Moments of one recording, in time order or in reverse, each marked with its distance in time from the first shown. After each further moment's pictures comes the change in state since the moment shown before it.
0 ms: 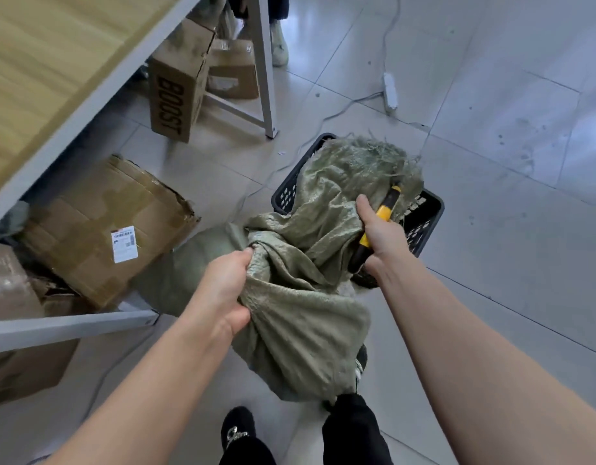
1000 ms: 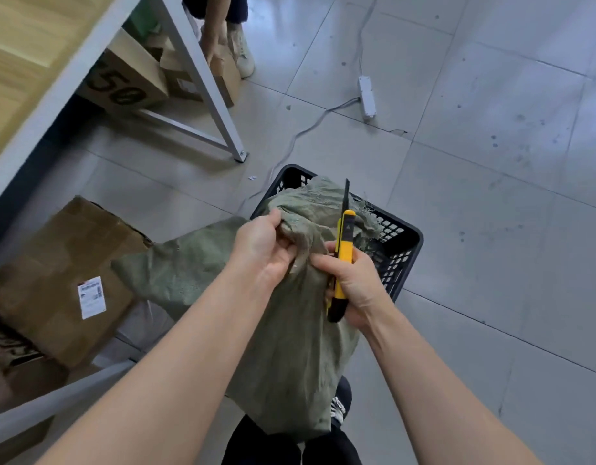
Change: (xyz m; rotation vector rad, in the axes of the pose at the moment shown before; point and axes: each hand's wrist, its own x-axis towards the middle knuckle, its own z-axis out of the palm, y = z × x) left_hand 0.091 0.085 0.248 -0.175 -0.116 -0.012; right_hand 0.080 -0.108 -0.016 -0.137 -0.324 0.011
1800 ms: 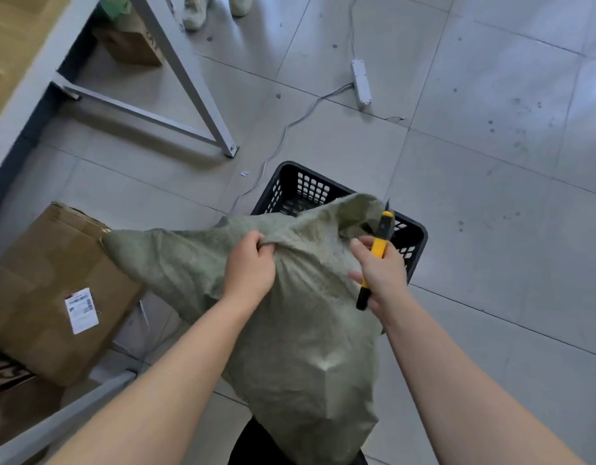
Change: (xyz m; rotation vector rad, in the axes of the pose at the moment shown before) left_hand 0.075 0.002 -0.066 1.245 0.124 0.564; right_hand 0.064 -0.002 -0.009 -0.126 0.456 0.003
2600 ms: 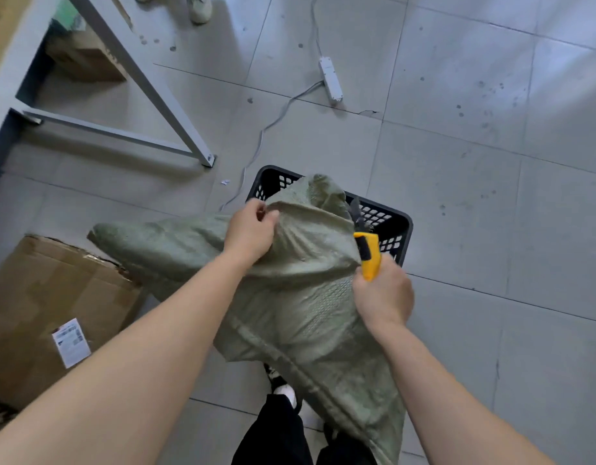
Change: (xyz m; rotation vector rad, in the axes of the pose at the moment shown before) left_hand 0.067 0.026 0.010 0.064 -0.170 0.046; right_hand -0.026 0.018 -0.012 -0.824 0.355 -0.249
